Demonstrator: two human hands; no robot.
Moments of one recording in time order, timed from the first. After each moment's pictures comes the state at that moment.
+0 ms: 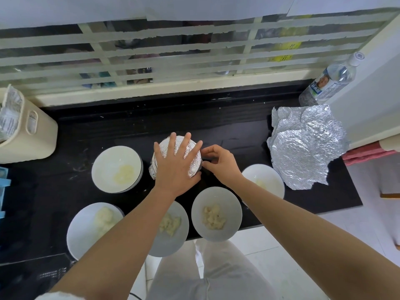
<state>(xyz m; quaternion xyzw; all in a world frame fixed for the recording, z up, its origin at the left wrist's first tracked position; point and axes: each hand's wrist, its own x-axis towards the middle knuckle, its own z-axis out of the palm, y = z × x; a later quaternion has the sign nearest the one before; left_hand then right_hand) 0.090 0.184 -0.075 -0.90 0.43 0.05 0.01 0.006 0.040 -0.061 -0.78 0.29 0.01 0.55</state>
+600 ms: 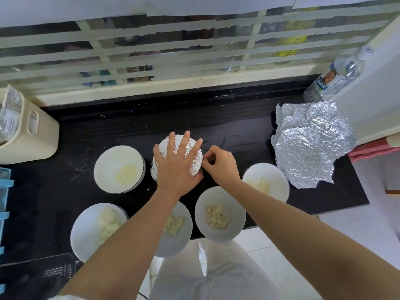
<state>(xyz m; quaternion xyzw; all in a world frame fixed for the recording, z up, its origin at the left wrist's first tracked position) 0.088 0.184 -0.077 -0.92 0.40 0.03 -0.01 0.014 0.054 -0.067 -0.85 0.32 0.00 0.42</state>
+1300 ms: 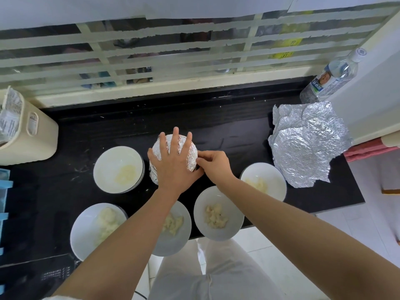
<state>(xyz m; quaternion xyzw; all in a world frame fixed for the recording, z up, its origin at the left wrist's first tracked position) 0.085 0.179 -0.073 -0.95 0.30 0.06 -0.05 0.019 0.069 -0.050 -0.71 0.37 0.01 0.59</state>
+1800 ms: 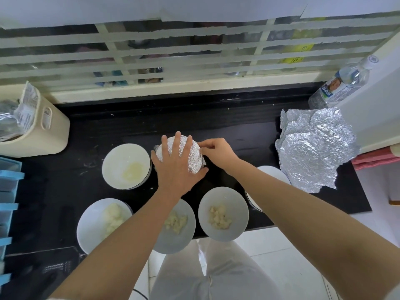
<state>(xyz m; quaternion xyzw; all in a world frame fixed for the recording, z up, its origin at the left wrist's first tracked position) 0.086 0.193 -0.073 -0.95 0.30 0.03 -0.05 0.054 0.042 -0.046 -0.77 0.30 0.12 0.54</state>
